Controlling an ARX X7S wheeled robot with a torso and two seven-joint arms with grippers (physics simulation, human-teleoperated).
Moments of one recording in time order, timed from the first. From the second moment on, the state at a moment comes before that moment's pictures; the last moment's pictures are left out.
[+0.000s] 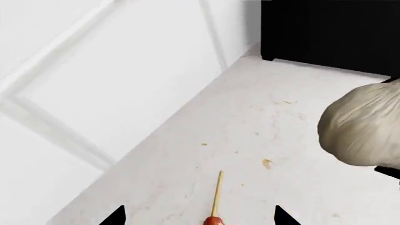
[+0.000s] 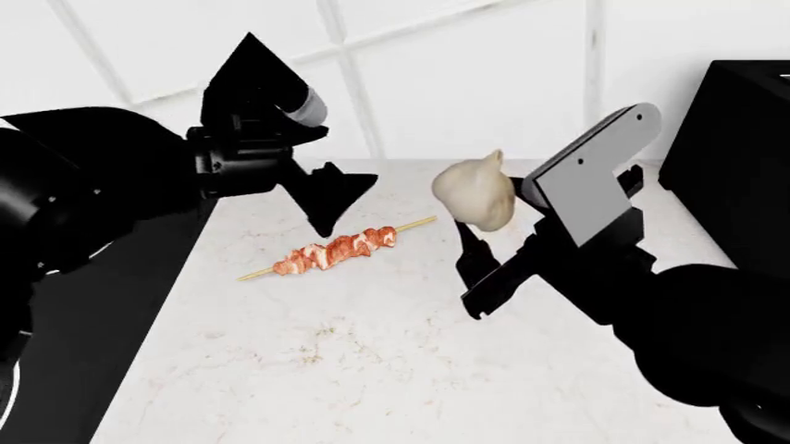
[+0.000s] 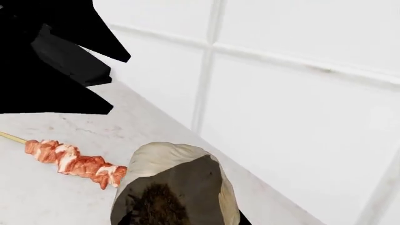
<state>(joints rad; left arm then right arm) -1.40 -0.58 0.86 -0.18 -0.93 -0.84 0.43 1.02 0.81 -0.64 -0.57 1.09 0.93 0.36</state>
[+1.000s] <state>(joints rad) -1.37 -0.57 1.06 -0.29 -0.79 -0.85 0.58 1.00 0.81 -0.64 -0.58 1.09 0.90 0.37</state>
